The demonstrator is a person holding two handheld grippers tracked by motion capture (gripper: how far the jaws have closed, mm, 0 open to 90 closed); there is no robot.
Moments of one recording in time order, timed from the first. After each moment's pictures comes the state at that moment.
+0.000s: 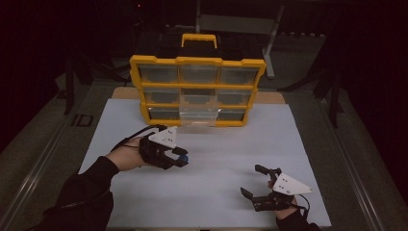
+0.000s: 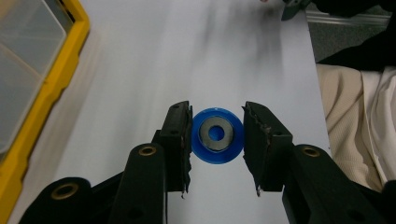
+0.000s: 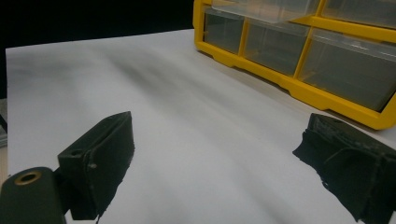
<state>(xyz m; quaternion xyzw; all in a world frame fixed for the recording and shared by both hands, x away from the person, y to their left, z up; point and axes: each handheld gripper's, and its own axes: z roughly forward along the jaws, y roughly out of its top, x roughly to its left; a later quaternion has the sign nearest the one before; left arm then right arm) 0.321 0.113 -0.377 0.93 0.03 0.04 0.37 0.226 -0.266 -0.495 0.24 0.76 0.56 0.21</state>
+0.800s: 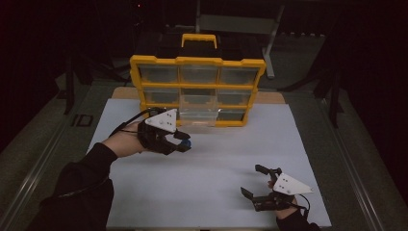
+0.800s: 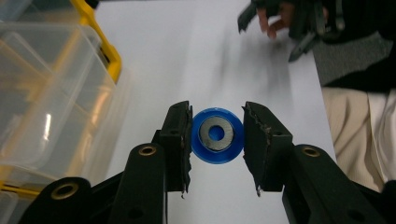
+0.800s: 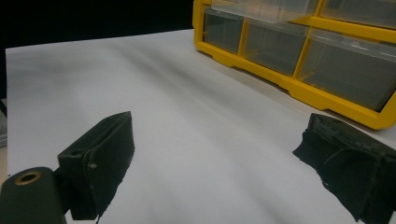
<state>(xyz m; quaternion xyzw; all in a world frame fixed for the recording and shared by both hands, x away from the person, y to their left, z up) 0.333 0.112 -0.332 0.91 0.03 0.06 0.40 0.226 -0.267 -0.495 0.24 0.76 0.56 0.21</state>
